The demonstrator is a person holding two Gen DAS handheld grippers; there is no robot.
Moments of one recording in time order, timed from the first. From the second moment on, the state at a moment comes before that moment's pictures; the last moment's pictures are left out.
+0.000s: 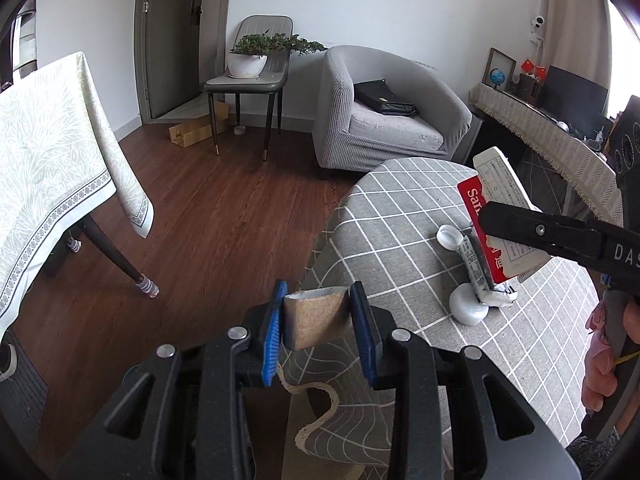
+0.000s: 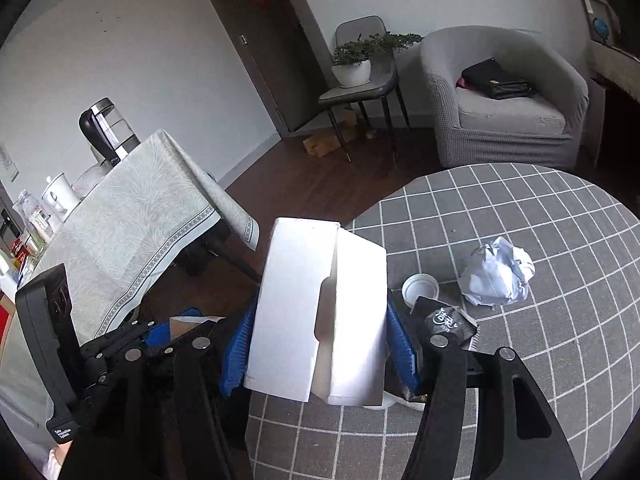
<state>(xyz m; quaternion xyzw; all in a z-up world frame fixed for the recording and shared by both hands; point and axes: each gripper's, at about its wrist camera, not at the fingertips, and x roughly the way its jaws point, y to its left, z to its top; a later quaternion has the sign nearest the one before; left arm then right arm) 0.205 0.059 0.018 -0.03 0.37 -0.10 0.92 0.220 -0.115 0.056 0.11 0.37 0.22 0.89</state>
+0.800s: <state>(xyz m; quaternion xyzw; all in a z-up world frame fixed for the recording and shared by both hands) 0.211 0.155 -0.081 -0.05 0.48 -0.02 0.88 0.226 -0.002 0.036 0.05 0.40 0.29 0.87</state>
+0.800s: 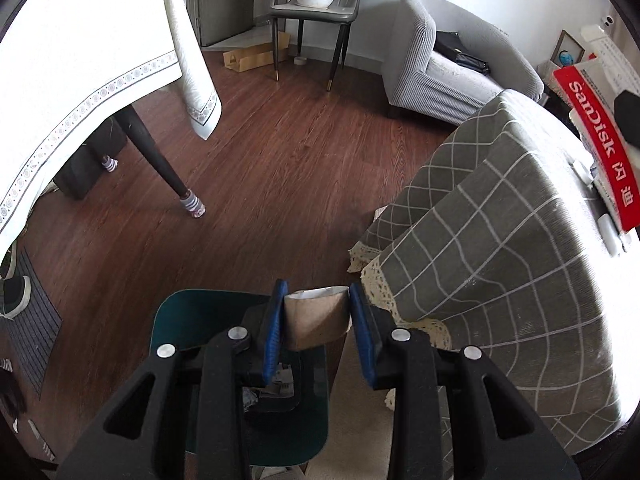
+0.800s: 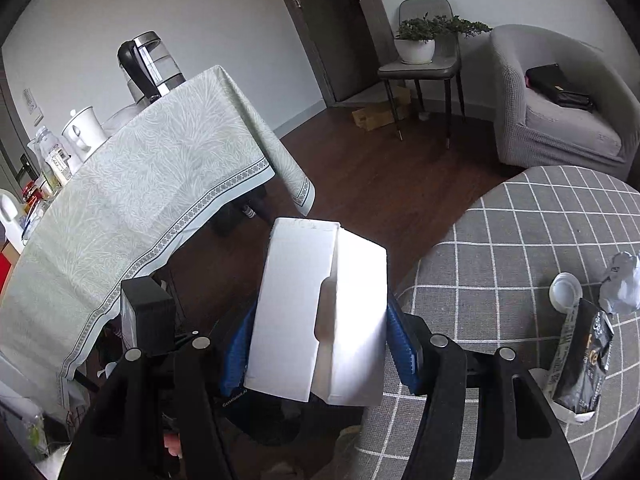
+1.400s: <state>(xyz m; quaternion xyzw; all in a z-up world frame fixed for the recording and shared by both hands) 0.197 0.217 -0.152 -0.05 0.59 0.02 0.81 0.237 0.078 -0.009 0.04 0.45 0.32 0.83</state>
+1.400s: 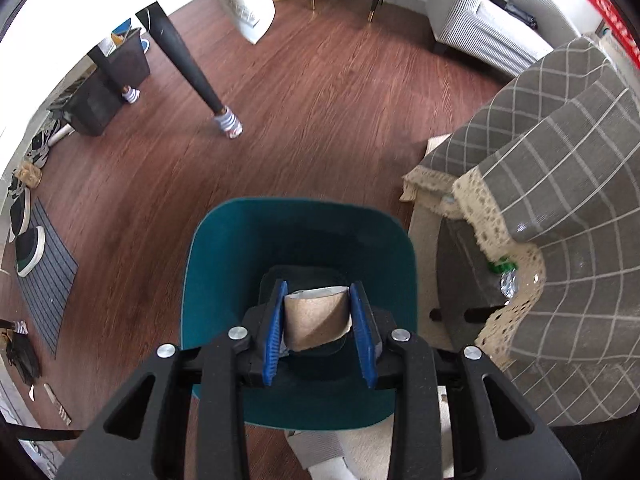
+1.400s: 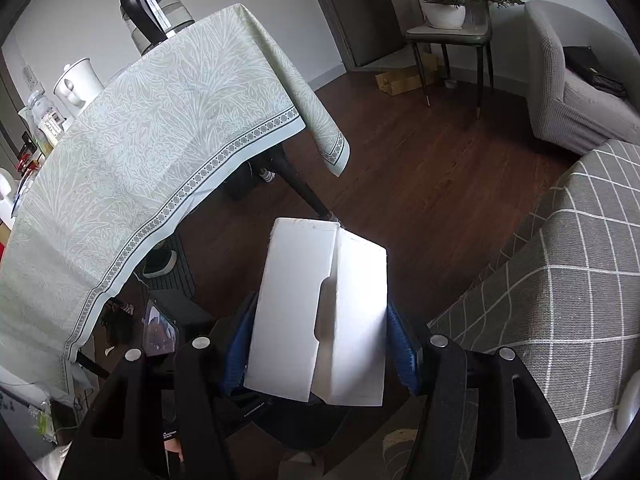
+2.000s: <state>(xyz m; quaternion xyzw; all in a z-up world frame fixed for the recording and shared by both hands) 0.171 0.260 -0.178 -0.05 0.61 0.04 0.79 0.242 0.143 -0.076 0.02 0.51 0.32 0.79</state>
